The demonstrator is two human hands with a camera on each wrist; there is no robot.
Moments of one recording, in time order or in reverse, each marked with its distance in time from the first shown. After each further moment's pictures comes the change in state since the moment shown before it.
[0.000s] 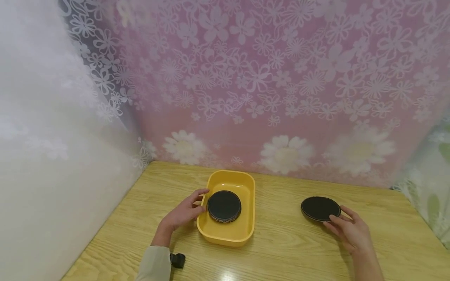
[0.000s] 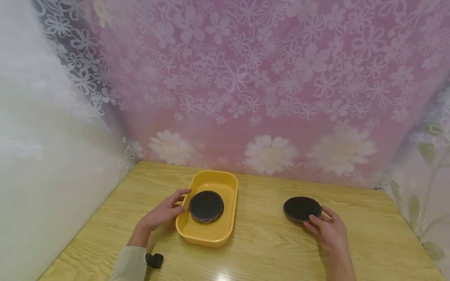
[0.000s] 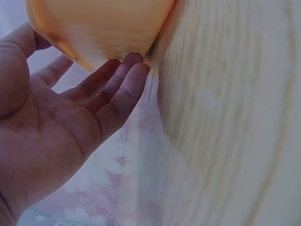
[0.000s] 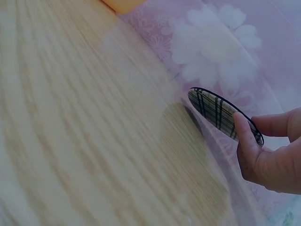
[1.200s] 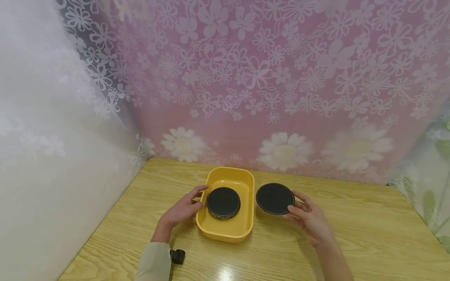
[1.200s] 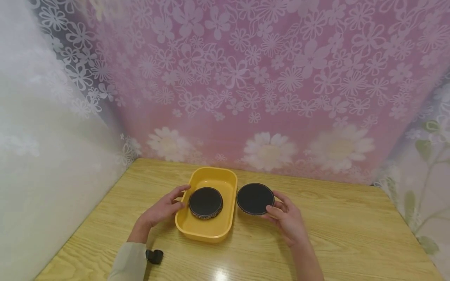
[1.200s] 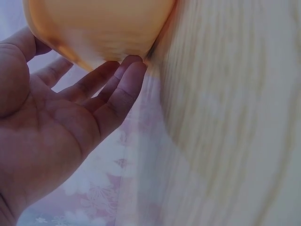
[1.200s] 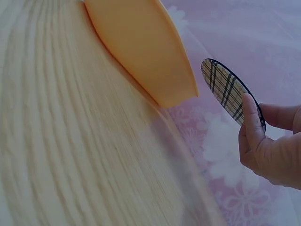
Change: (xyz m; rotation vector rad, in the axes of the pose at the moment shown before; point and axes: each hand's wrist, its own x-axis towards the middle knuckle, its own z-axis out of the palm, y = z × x) left_hand 0.001 0.002 0.001 0.021 0.017 0.003; right_hand -0.028 0.006 0.104 0.003 -0.297 -0.168
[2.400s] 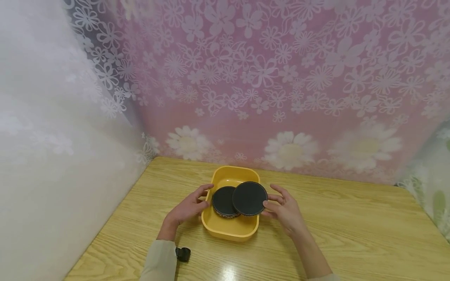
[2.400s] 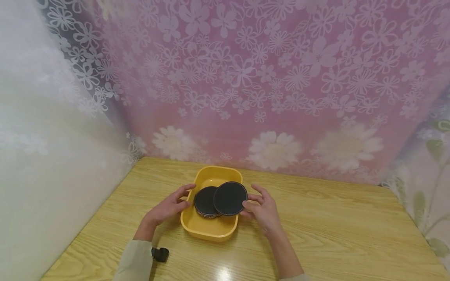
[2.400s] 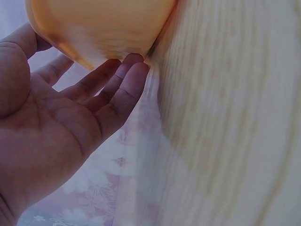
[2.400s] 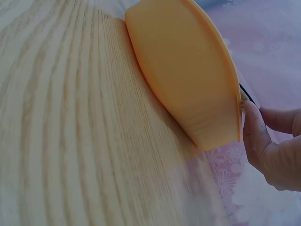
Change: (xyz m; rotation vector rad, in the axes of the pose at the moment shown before) left_hand 0.001 -0.001 -0.003 -0.004 -0.035 0.030; right_hand 0.036 0.018 0.068 -0.172 0.037 0.026
